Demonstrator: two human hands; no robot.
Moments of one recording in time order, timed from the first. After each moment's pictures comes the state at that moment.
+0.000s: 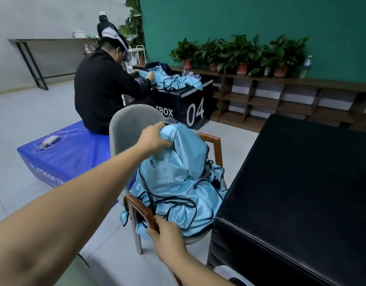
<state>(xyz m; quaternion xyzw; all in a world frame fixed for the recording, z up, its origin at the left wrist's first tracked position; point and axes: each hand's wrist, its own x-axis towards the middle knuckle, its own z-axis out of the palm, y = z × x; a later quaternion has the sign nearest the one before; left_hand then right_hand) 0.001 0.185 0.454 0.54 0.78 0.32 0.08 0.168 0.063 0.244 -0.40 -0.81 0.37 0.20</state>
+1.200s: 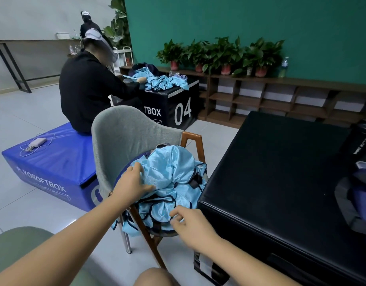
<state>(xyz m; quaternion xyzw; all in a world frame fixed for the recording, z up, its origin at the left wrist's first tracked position) 0.037 0.067 0.343 0.53 0.82 0.22 0.07 0.298 0.062 0.305 -0.41 -0.81 0.39 0.17</state>
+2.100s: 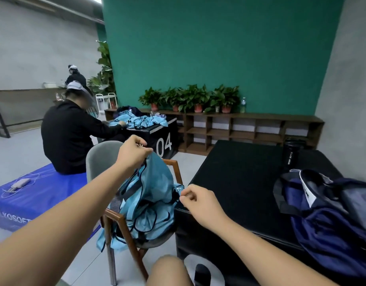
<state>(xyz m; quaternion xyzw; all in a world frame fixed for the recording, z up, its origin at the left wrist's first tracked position) 0.156 0.028 0.553 0.49 0.68 0.53 0.13 0.415 0.009 0.440 -0.43 -0.75 0.35 0.37</state>
